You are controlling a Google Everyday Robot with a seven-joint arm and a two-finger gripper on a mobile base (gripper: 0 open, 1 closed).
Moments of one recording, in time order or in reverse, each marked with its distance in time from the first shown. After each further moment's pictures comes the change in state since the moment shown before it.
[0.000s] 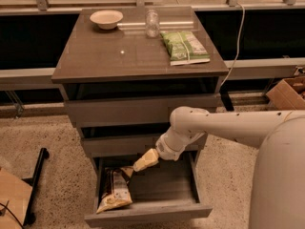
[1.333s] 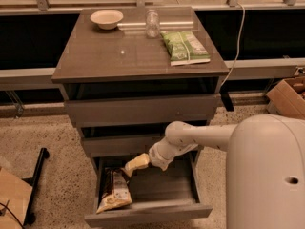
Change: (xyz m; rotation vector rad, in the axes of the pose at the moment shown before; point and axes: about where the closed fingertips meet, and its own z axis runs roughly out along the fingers) arm -0.026 -0.012 0.094 -0.139 -0.056 0.180
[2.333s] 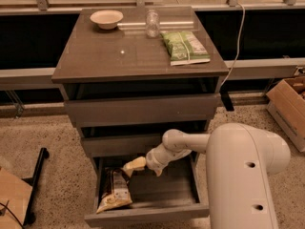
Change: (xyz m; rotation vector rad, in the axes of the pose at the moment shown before) arm -0.019 -0.036 0.081 -0.085 0.024 0.117
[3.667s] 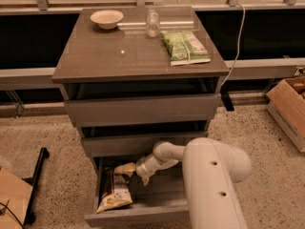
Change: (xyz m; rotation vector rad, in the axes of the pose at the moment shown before) arm -0.024 -0.018 0.110 -0.118 0.014 0.184
